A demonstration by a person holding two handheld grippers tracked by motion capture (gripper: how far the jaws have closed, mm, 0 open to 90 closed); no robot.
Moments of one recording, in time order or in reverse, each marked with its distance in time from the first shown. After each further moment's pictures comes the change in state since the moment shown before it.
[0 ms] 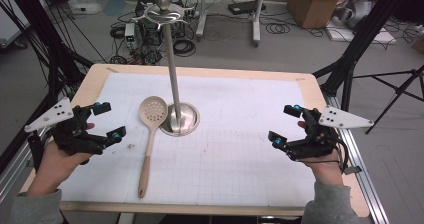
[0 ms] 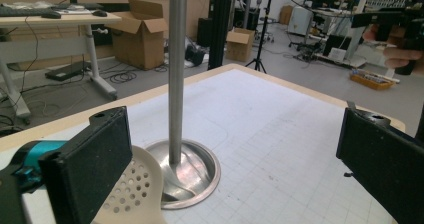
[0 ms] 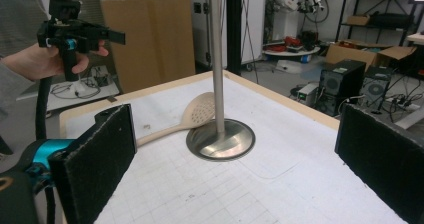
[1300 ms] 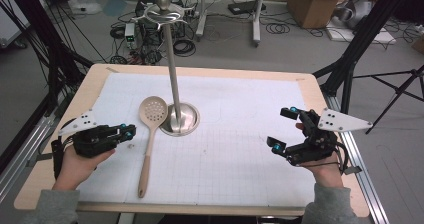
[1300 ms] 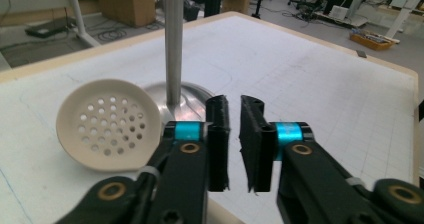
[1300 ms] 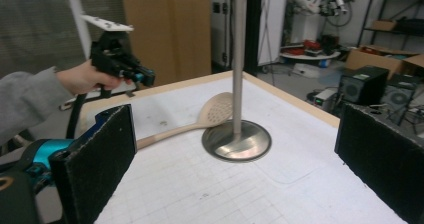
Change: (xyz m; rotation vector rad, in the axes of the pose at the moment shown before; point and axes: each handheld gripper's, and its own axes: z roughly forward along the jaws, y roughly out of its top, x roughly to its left) left arm 0.017 -0.054 0.023 0.171 -0.030 -0.023; right arm 0.006 0.000 0.000 -0.003 0.073 -0.034
